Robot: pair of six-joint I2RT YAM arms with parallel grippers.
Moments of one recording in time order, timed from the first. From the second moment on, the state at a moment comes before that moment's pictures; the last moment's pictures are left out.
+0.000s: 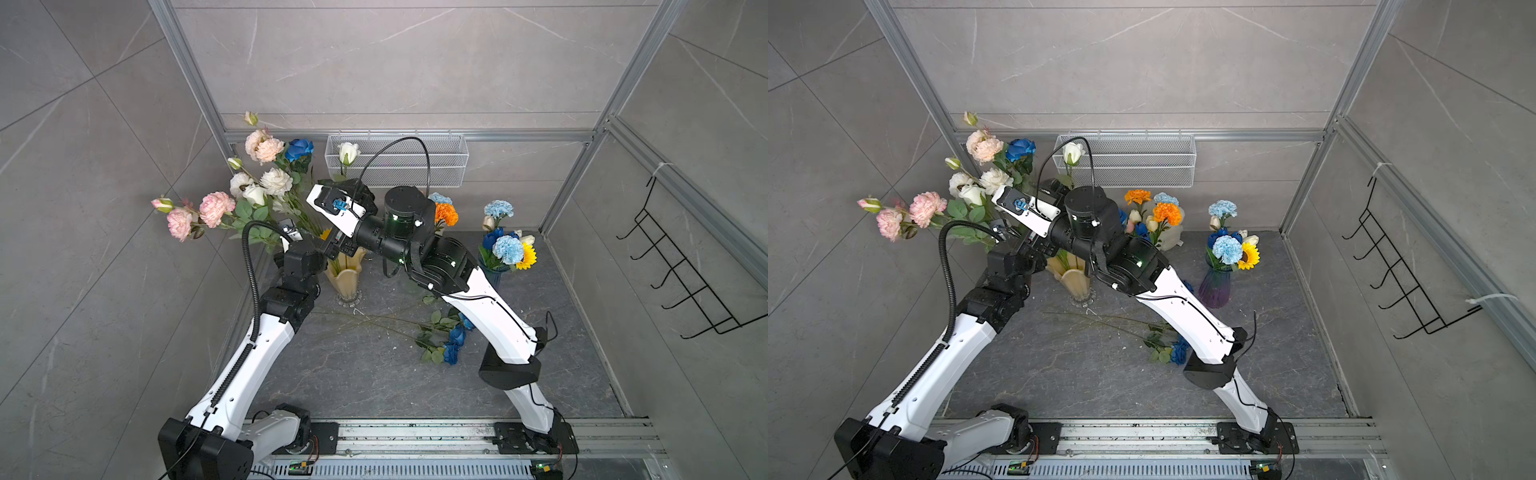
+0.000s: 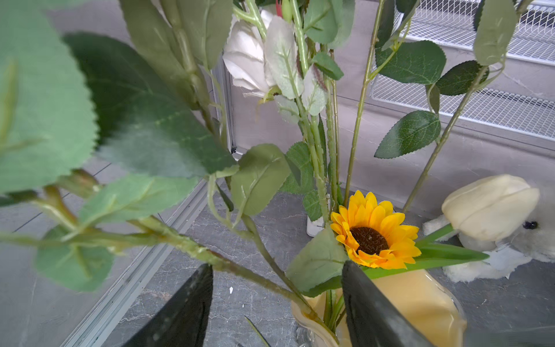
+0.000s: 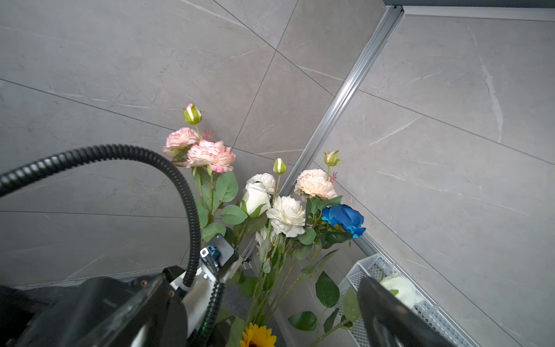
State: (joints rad) left arm -0.32 1.14 1.13 -0.35 -0.59 -0.29; right arm 1.07 2.16 2.87 -0.66 0.02 -0.51
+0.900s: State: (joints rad) left arm -0.32 0.79 1.24 -0.73 -0.59 -0.25; right arm 1.10 2.40 2.91 -0.83 0.04 -0.28
